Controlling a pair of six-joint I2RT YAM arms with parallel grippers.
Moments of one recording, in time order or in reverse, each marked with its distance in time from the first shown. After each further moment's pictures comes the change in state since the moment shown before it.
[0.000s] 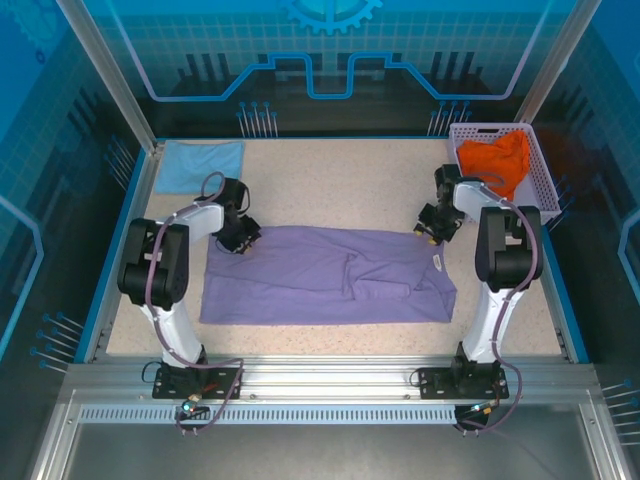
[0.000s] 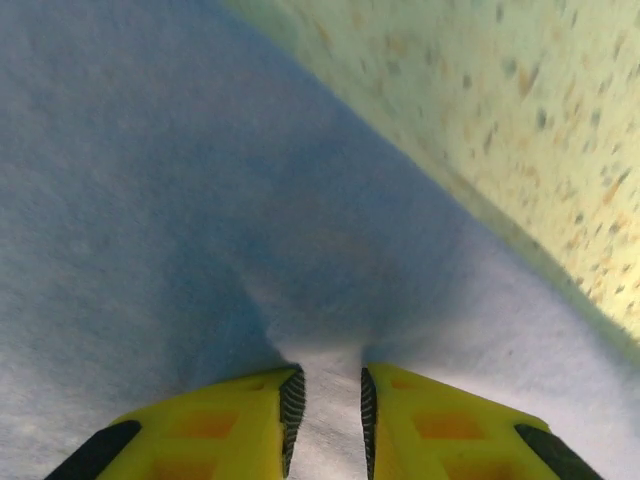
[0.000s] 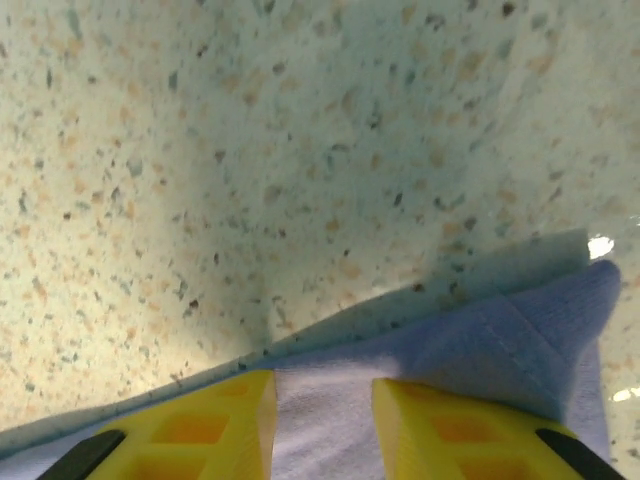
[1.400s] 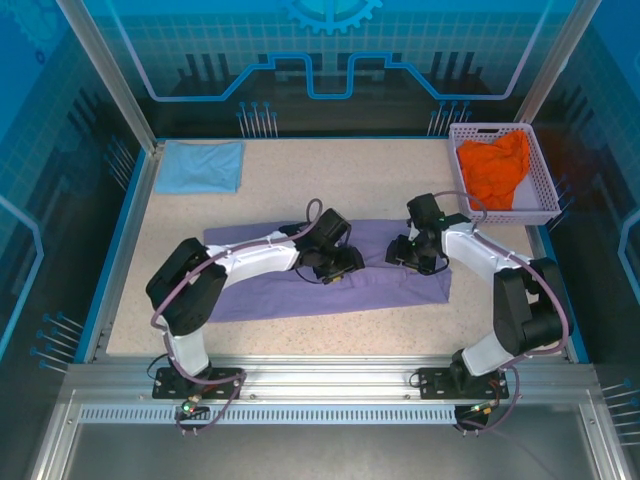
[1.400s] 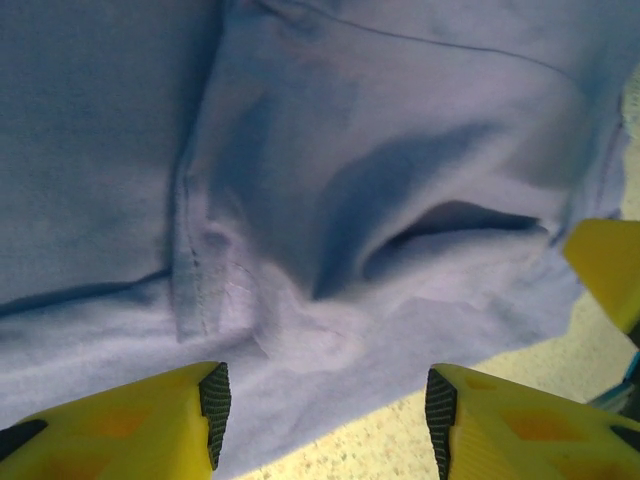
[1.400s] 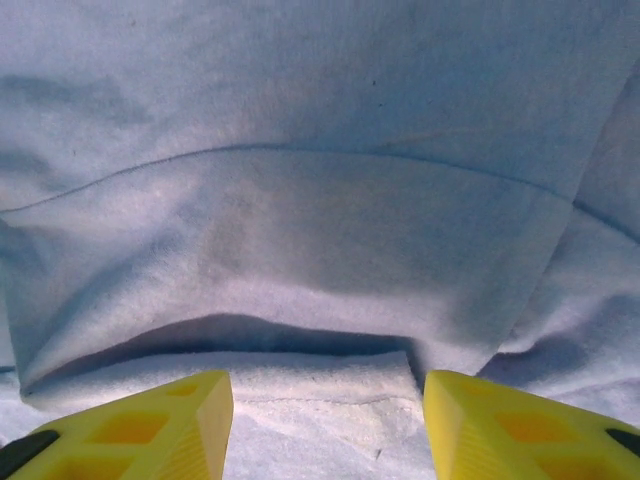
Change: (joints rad) left arm -0.682 -0.024 0.066 0.147 0.126 -0.186; right arm 0.268 -0.469 -0.444 0.129 -0.047 -0.106
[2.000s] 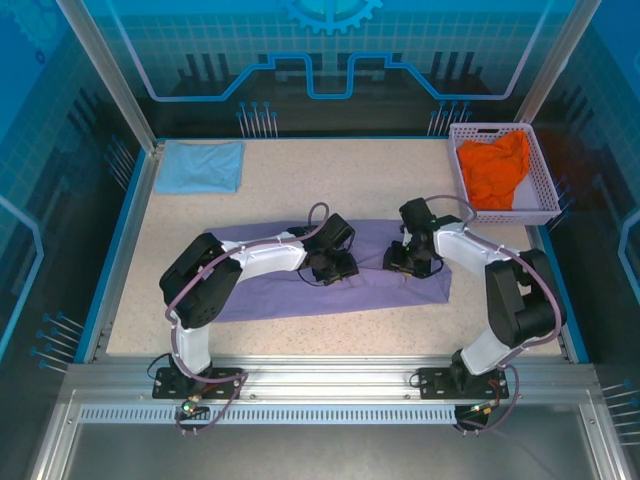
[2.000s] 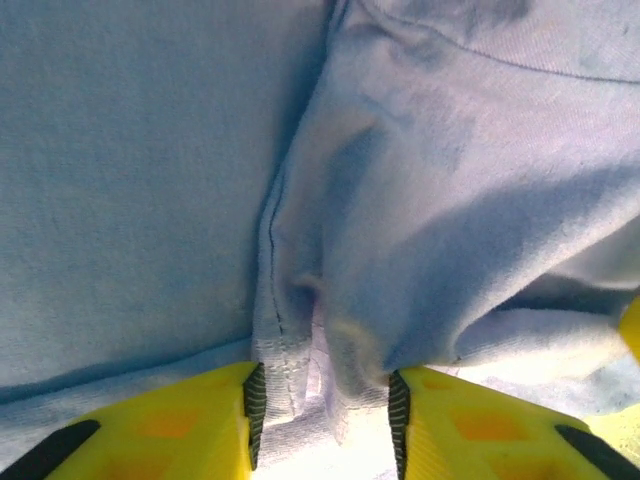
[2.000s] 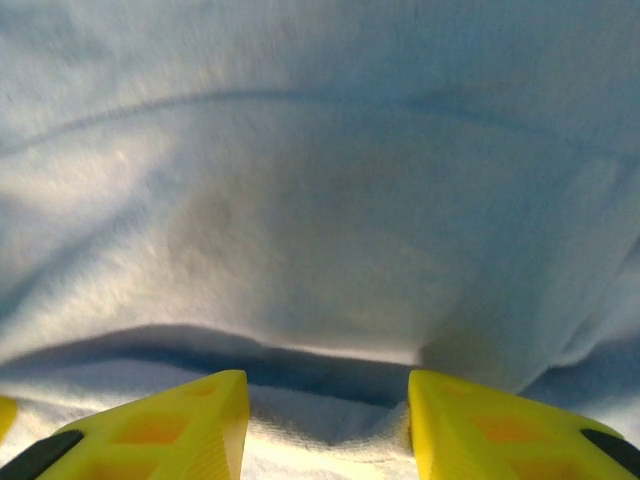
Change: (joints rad) left arm -0.004 0.071 0.018 -0.019 -0.066 0.014; right arm 0.041 0.044 -0.019 0.002 -0.005 -0.015
